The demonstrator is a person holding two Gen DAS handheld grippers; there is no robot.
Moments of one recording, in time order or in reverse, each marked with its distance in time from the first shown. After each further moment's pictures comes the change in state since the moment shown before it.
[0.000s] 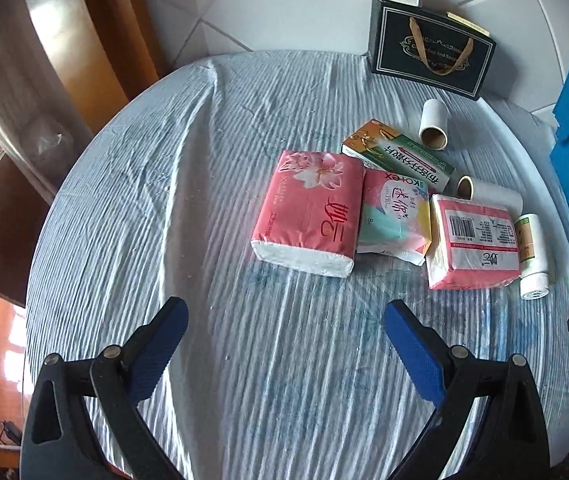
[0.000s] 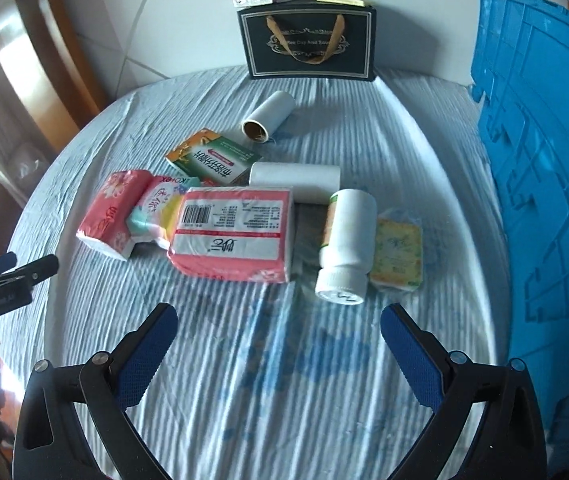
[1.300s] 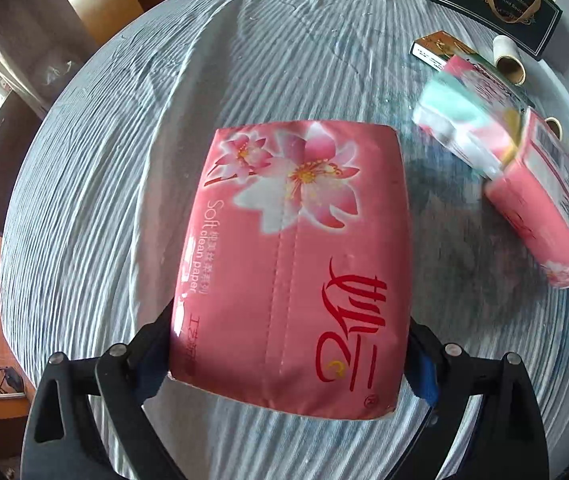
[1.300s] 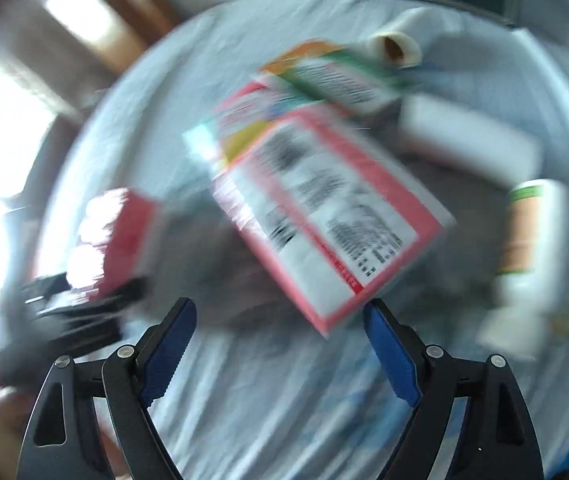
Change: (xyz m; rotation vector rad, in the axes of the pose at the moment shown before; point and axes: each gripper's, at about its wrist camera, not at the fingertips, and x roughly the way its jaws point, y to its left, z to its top) left arm 0.066 0.018 -0.058 -0.163 0.201 0.081; right arm 0.094 0.061 0.019 -0.204 0.278 0.405
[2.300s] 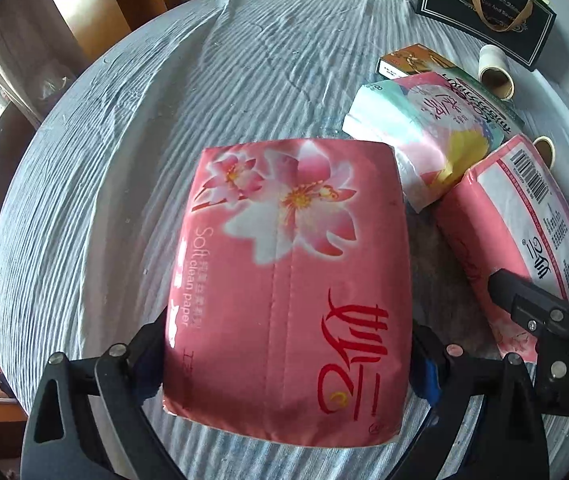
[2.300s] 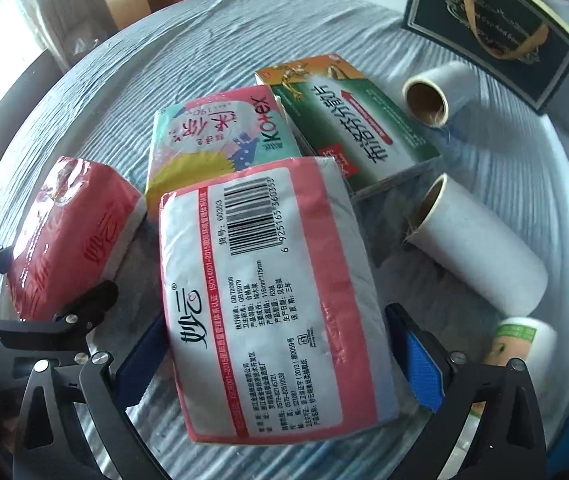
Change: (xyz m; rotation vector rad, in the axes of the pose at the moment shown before) left arm 0.017 -0.045 0.031 0.007 -0.069 -0.003; right arm 0.049 -0.009 0.046 -0.185 0.003 -0.294
